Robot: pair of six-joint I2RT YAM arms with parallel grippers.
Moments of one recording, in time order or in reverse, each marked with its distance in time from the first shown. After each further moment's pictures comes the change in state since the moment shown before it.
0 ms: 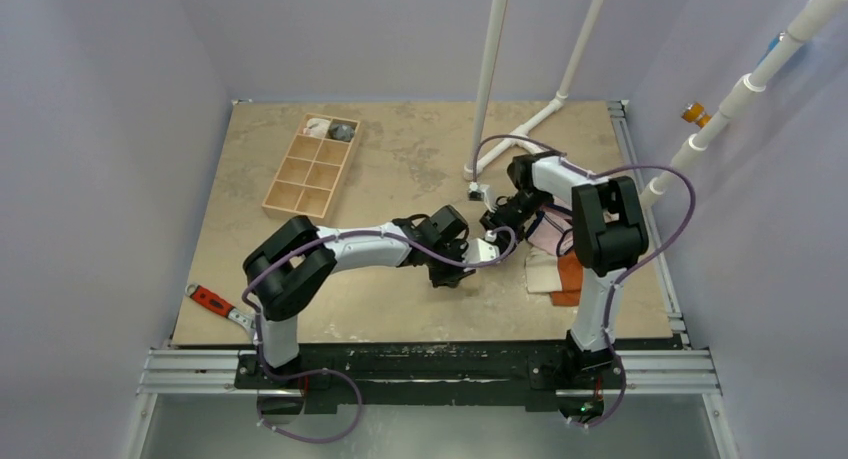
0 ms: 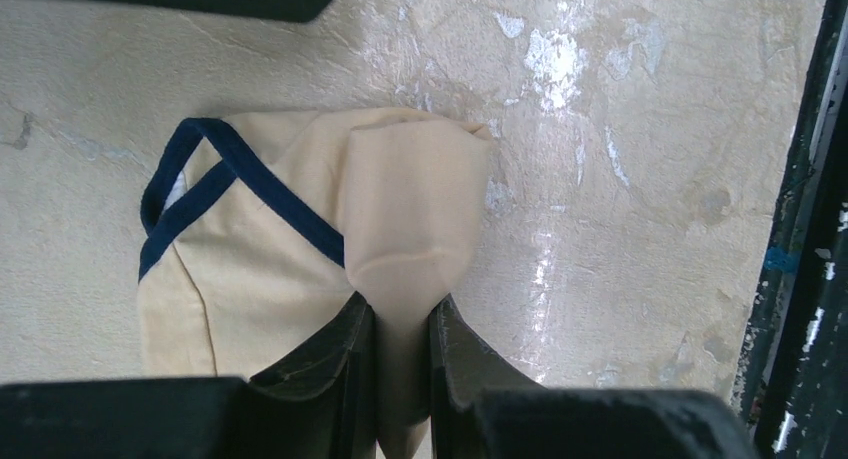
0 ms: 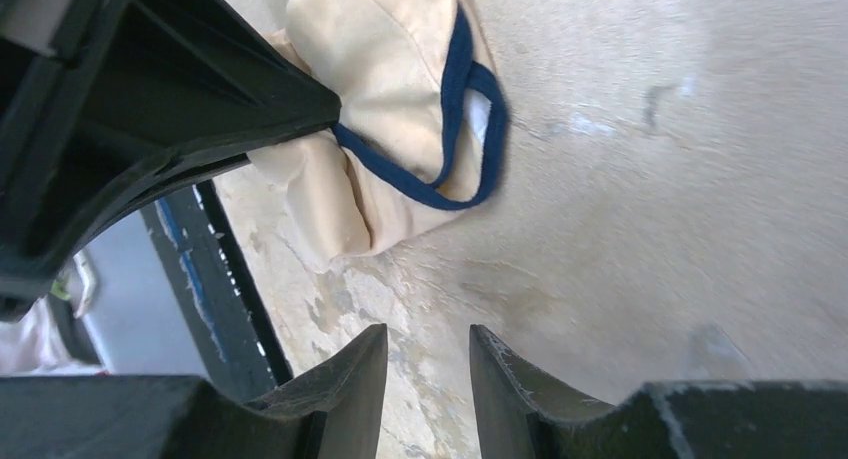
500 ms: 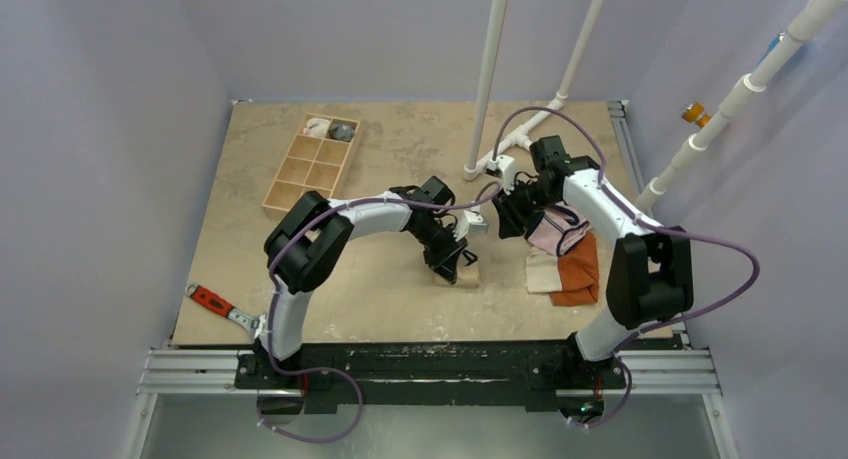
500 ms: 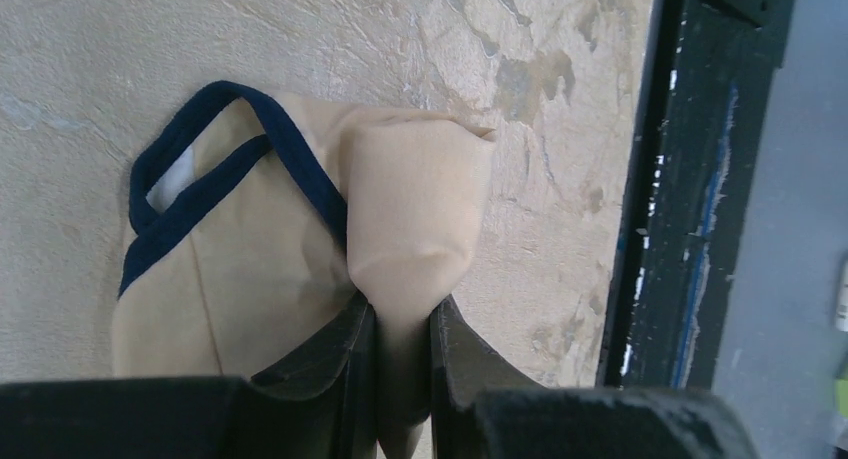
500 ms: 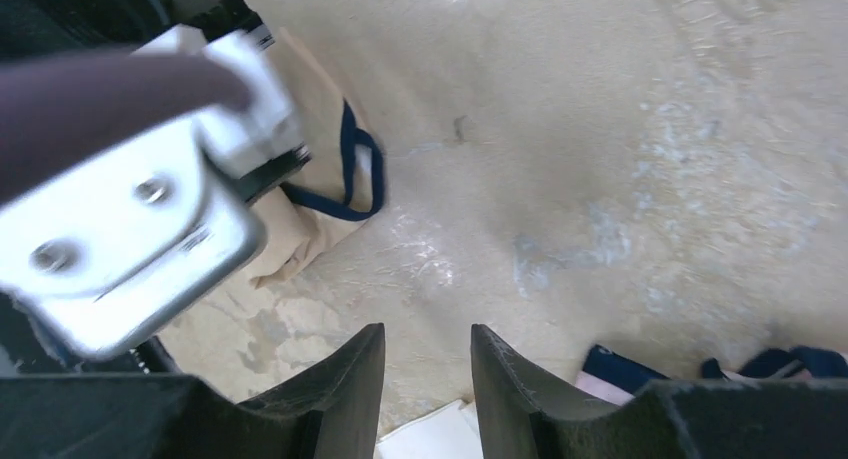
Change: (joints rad) left arm 0.196 0.178 0.198 -0.211 0.413 -0.077; right arm -0.043 -0.399 -0.146 0.304 0.141 0.233
